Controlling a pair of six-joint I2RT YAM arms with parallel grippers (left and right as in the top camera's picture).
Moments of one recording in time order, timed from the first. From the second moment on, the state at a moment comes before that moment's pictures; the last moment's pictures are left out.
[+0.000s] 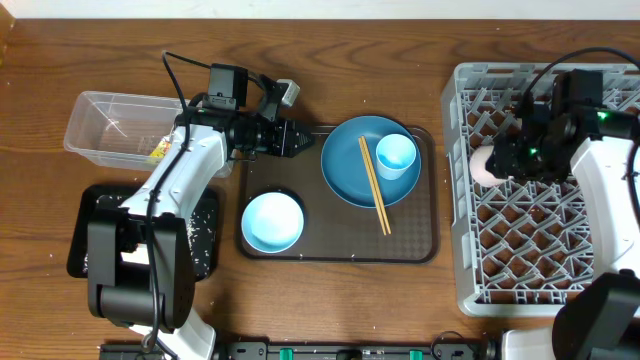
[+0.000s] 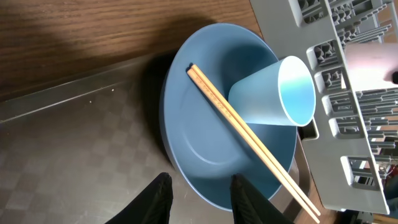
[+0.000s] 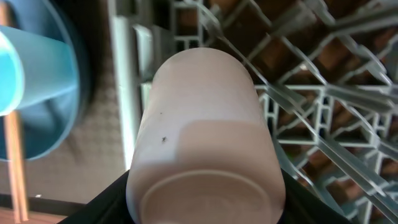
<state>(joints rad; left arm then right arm) -0.15 1.80 1.25 -0.55 0.75 0.01 -0.15 1.61 1.34 -1.09 -0.16 -0.08</state>
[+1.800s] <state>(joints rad) -0.37 1.80 1.25 -0.39 0.79 -0.05 -0.15 1.61 1.33 -1.11 -0.39 -0.09</state>
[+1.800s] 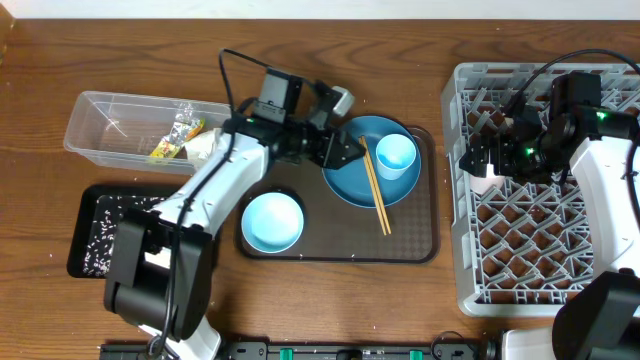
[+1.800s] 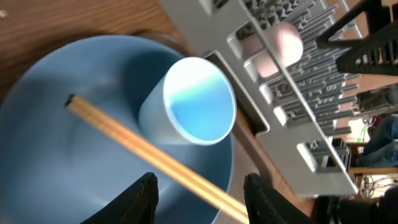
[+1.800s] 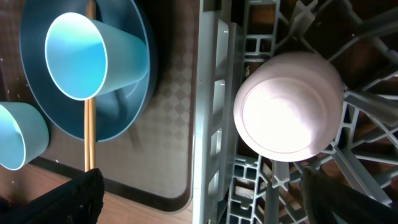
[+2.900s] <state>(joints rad) -0.66 1.86 1.25 -0.28 0.06 -0.36 -0.15 1.61 1.33 -1.11 -0.39 -0.09</state>
